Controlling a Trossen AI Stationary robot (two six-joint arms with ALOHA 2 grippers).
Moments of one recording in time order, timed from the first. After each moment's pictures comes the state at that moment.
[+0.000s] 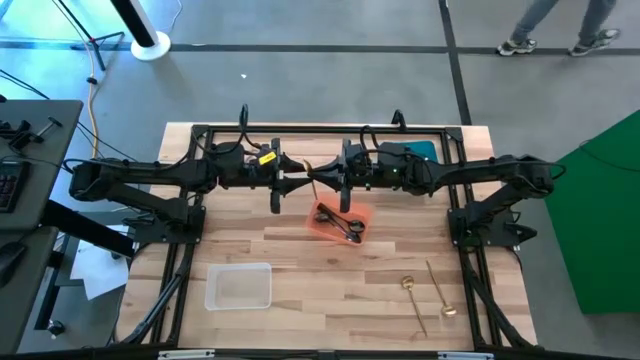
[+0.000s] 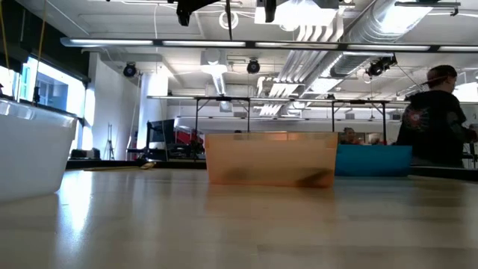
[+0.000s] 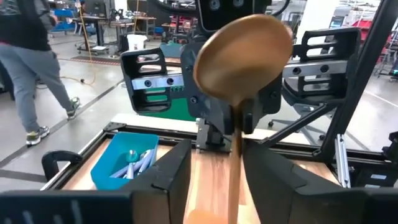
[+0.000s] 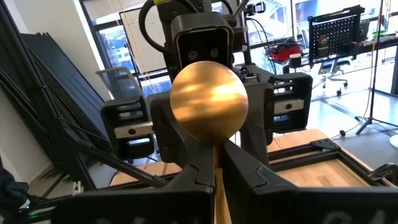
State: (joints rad) left arm 0.10 1.16 0.87 0.24 0.02 -0.08; right arm -0.06 1.48 1.13 0.38 -0.04 0.20
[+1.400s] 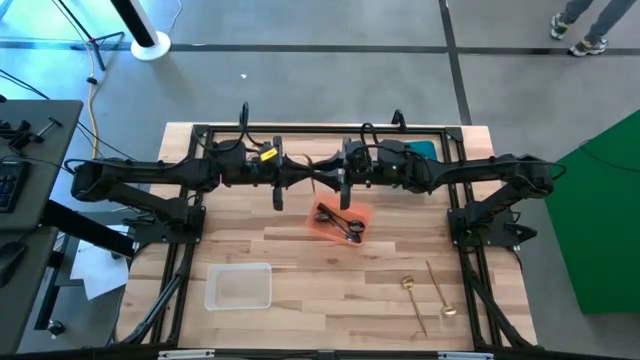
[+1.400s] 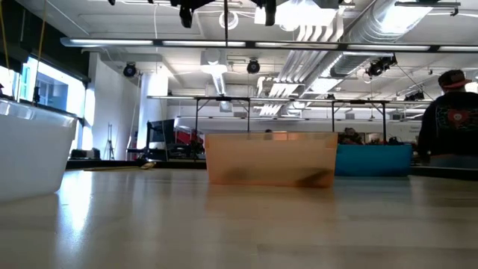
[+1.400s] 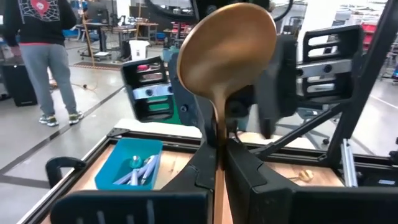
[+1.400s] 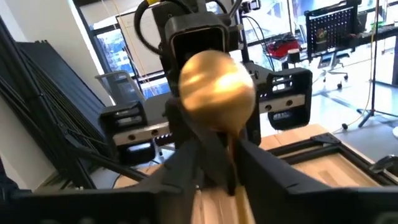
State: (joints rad) left arm 0.13 1.18 0.87 0.29 0.04 -0.07; right arm -0.07 1.48 1.13 0.37 -0.06 0.25
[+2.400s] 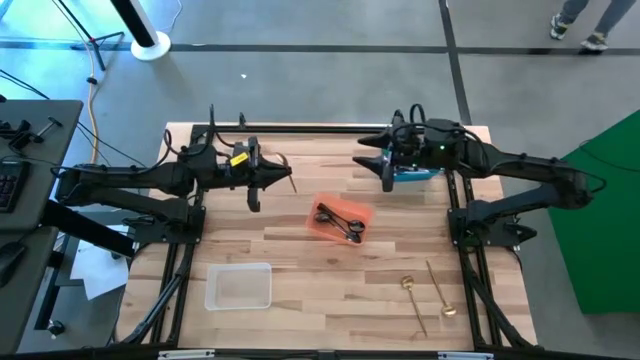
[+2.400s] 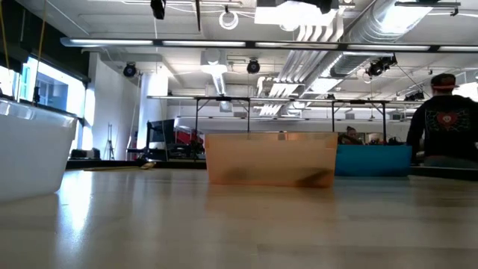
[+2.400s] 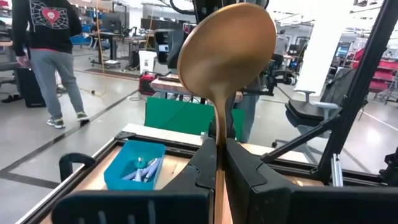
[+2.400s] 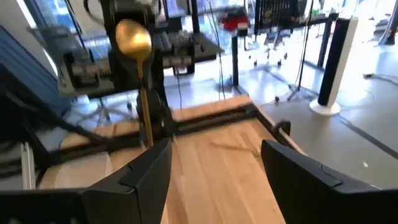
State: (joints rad) left arm 0.08 0.94 0.77 0.21 -0.04 -0.12; right arm -0.17 1.12 1.13 -0.18 0.02 0.11
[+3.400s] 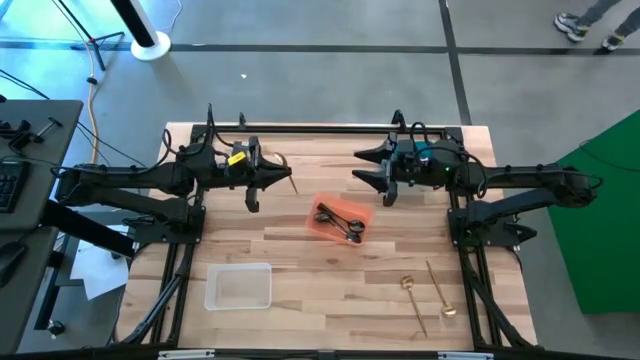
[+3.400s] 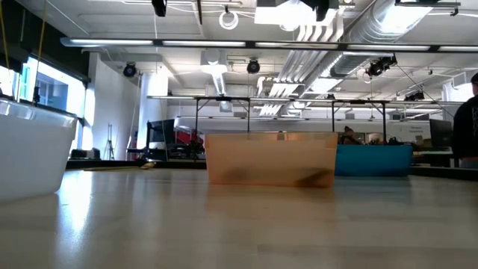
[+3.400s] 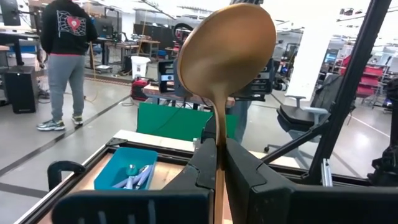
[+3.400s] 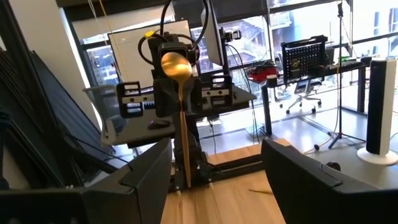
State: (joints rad) left arm 0.08 0.94 0.77 0.24 -0.01 -0.13; right arm -0.10 1.07 0.82 0.36 0.00 0.18
